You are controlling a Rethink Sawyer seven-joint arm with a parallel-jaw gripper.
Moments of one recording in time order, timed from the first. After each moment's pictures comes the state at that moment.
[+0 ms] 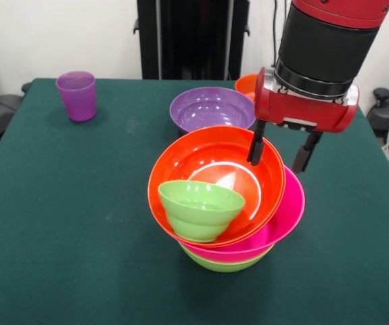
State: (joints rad) arm -0.05 -0.45 -0.01 1.01 -0.14 0.99 1.91
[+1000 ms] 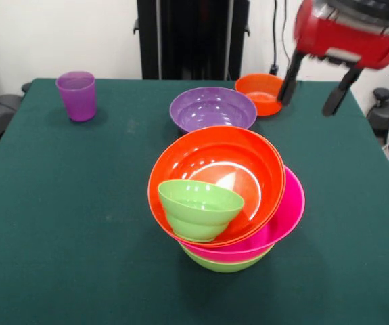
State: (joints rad) arm 0.08 -0.55 -0.13 1.05 -0.14 1.08 1.91
